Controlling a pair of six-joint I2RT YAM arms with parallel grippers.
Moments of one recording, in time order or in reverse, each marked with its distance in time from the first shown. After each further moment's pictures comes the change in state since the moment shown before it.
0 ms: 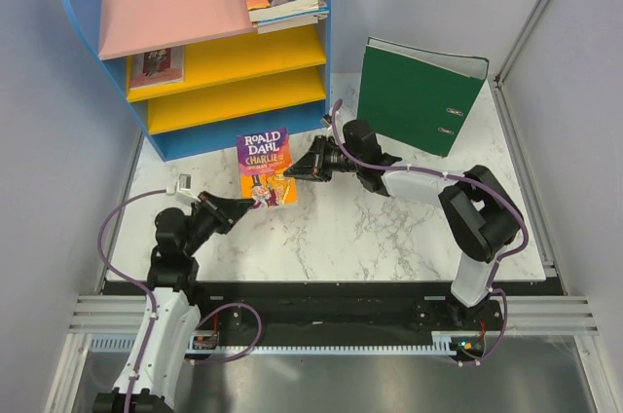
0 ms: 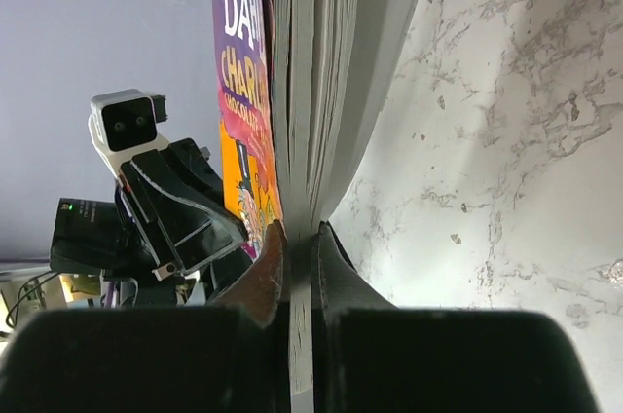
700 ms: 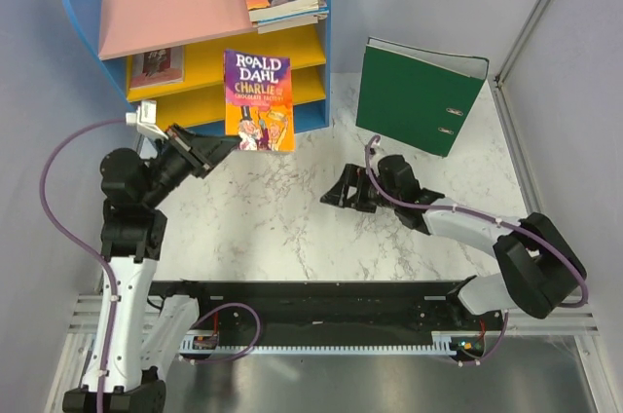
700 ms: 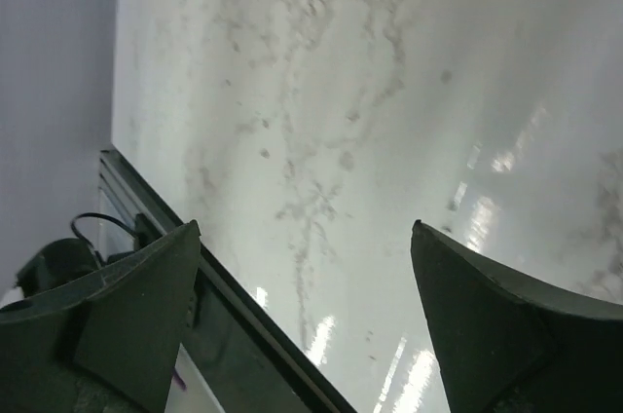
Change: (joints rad) left arm -0.003 0.258 0.719 -0.249 0.068 0.045; right arm -0.028 -0.393 -0.374 -0.191 0.299 -0.245
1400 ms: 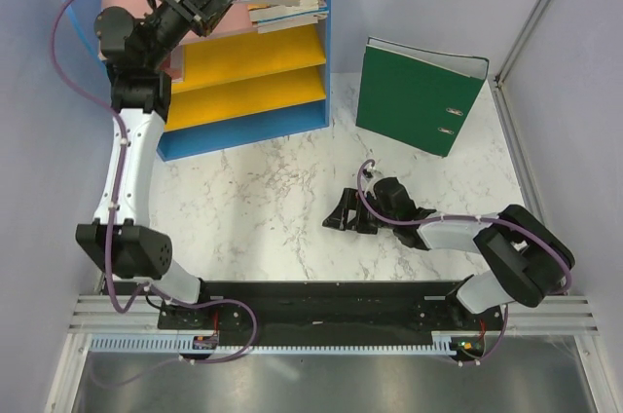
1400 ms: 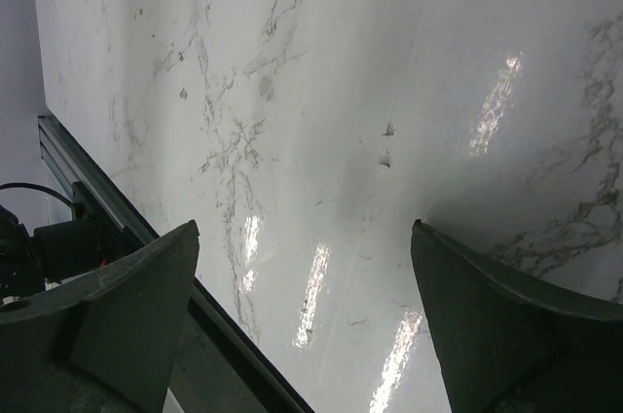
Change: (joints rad) left arm -0.002 0.857 0.914 0.418 0.093 -0.300; right arm 0.059 0.058 -0.227 0.175 0.034 0.004
